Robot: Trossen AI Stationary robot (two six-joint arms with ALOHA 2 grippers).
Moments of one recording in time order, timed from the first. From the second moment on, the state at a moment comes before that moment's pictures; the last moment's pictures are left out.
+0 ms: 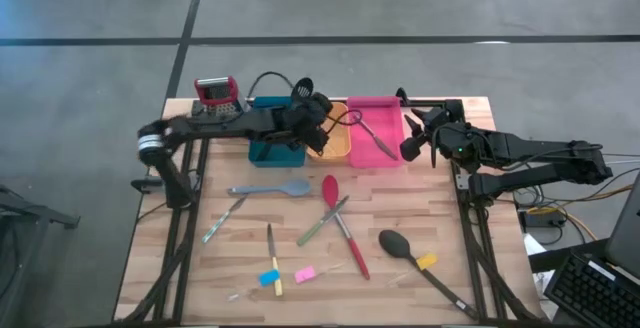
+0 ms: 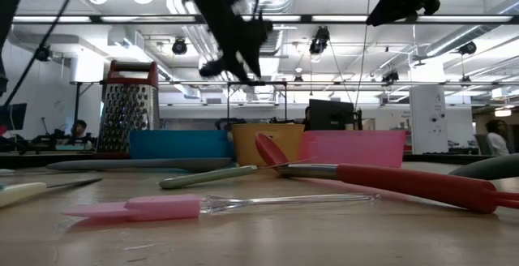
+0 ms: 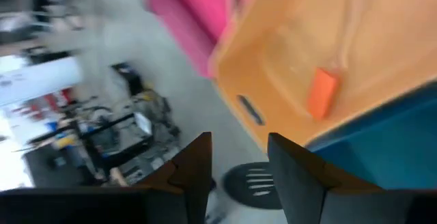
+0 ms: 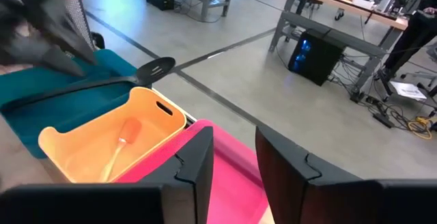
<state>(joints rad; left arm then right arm) 0.25 1.67 1.43 -0.49 -0.50 1.31 -0.06 0.84 0.83 -0.44 0.84 0.18</state>
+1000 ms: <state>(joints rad) -0.45 1.22 1.42 -0.68 -0.72 0.57 -0.06 0.84 0.83 -0.44 0.83 0.18</state>
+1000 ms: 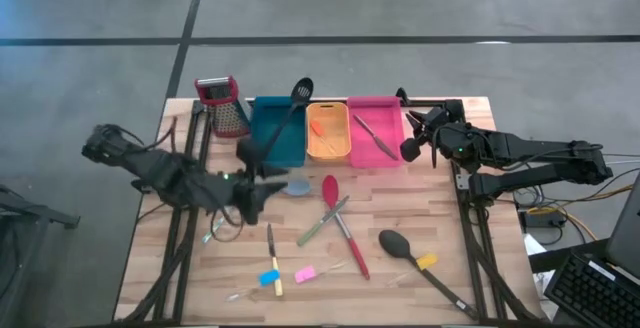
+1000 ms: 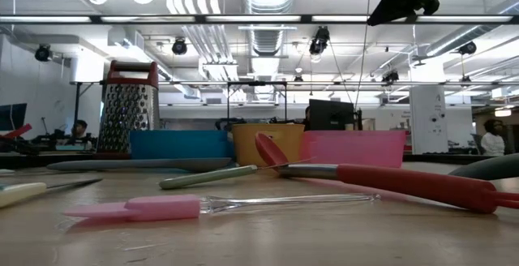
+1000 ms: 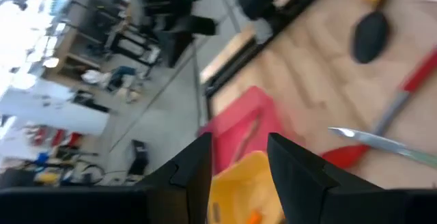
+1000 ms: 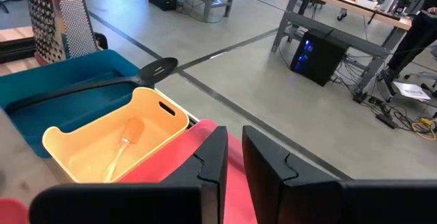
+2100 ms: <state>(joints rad) -0.52 1.21 0.90 -0.63 -1.17 -0.05 0.00 1.14 0.83 -0.10 0.17 -0.14</state>
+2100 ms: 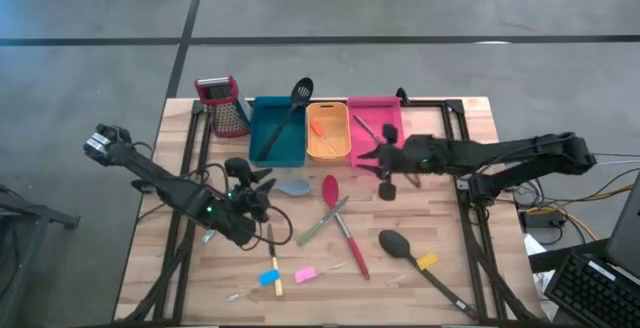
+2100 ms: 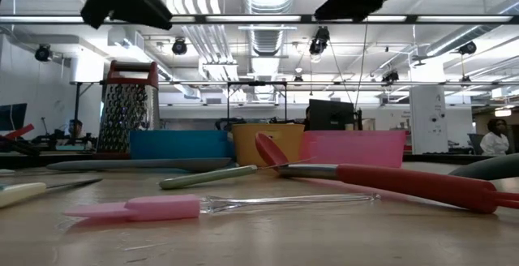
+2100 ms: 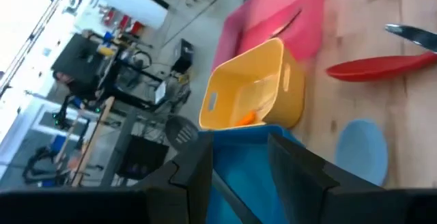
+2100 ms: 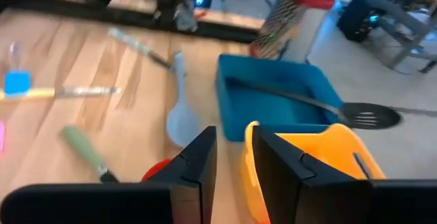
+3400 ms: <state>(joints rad) -0.34 0.66 0.42 -0.06 -0.98 0.02 0.20 2.11 1.66 -0.77 0.07 -0.24</state>
